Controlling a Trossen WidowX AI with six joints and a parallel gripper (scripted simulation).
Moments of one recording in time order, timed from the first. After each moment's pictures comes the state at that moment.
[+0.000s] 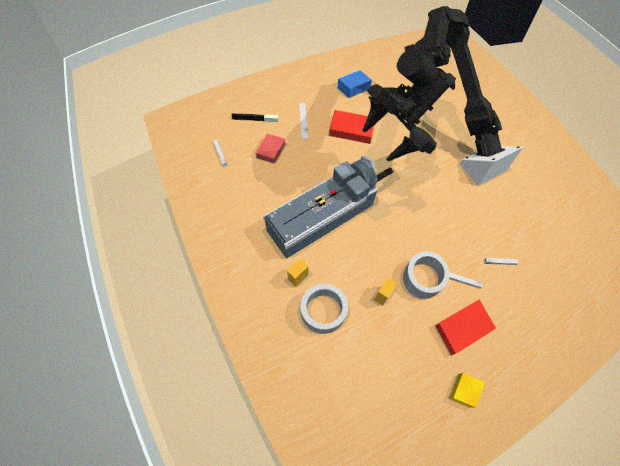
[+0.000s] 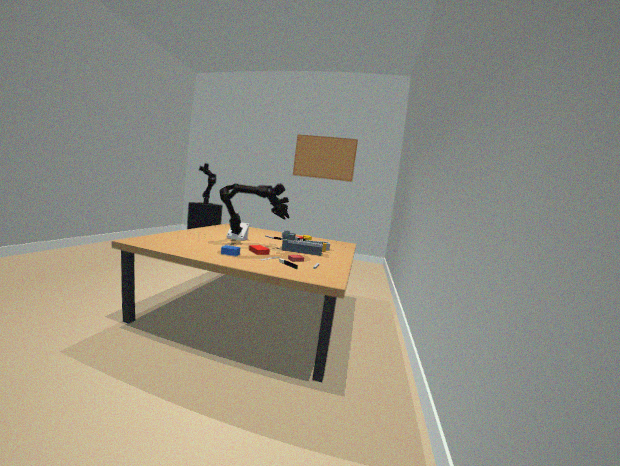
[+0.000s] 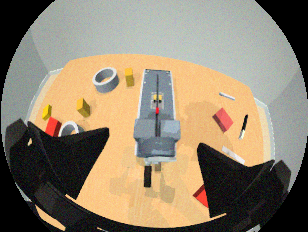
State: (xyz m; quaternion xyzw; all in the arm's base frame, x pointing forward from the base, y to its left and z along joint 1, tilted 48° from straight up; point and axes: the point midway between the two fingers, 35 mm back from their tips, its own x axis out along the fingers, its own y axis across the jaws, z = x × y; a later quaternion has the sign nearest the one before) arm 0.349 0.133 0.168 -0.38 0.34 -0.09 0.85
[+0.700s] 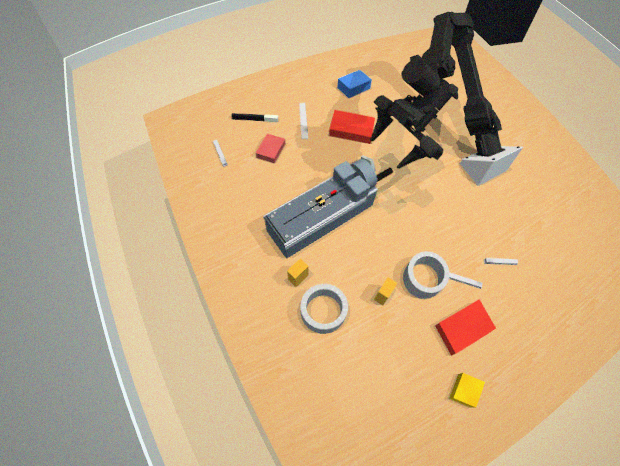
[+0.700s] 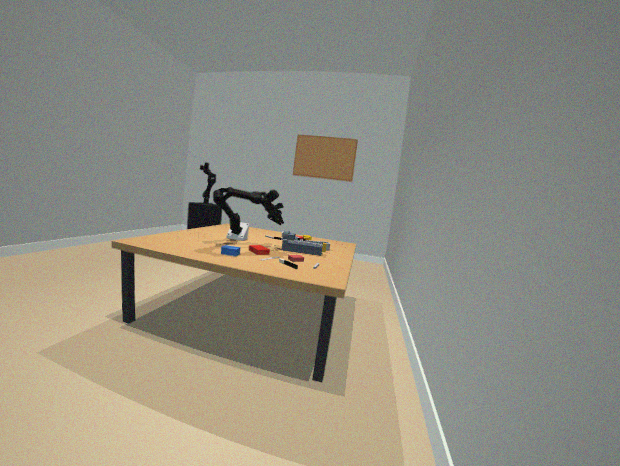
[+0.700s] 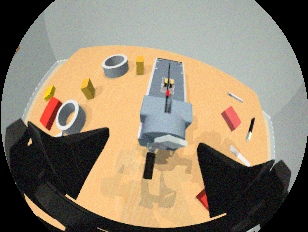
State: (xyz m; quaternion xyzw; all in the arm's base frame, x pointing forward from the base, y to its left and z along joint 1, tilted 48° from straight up) arm 0.325 0.099 0.138 -0.42 0.34 -0.05 0.84
